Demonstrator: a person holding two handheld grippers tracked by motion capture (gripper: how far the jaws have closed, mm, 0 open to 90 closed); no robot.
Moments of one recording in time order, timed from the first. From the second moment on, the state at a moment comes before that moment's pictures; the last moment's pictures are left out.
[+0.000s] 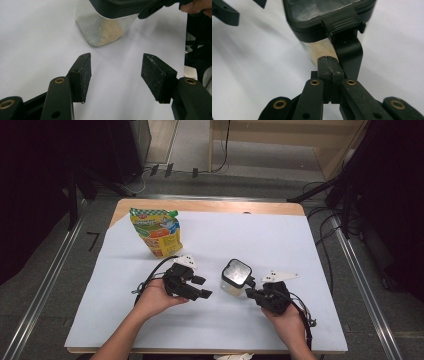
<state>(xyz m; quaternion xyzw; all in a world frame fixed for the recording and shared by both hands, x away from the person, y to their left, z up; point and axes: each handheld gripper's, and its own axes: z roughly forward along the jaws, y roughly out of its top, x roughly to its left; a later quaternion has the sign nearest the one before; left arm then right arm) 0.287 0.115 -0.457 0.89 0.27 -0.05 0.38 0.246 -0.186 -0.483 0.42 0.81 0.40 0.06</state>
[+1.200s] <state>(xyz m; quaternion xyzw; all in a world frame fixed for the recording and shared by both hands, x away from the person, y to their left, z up) 0.328 0.061 -0.450 0.89 0.22 -0.08 0.39 0.288 -0.235 -0.461 0.44 0.81 0.39 0.07</state>
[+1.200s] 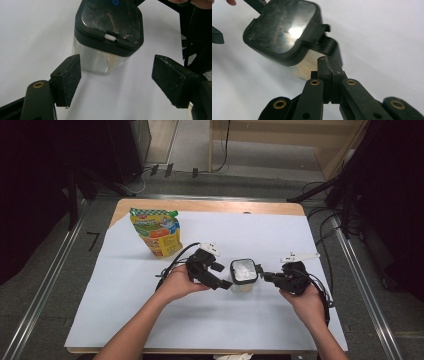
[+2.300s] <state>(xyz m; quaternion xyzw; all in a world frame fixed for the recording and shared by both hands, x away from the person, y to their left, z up) 0.331 0.030 -0.460 0.90 0.21 -0.03 0.37 0.300 -0.231 -0.470 0.45 0.80 0.38 0.09</state>
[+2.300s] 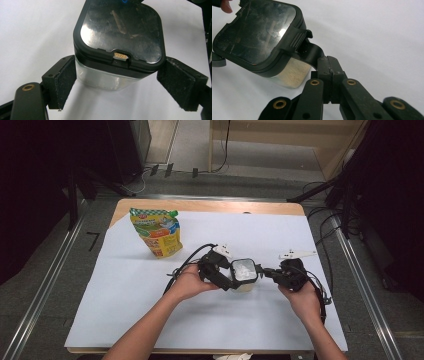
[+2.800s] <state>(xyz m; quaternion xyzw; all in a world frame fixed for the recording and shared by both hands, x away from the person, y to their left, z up) 0.331 0.028 -0.451 0.91 0.21 -0.02 0.37 0.300 -0.231 -0.470 0.45 0.80 0.38 0.09</state>
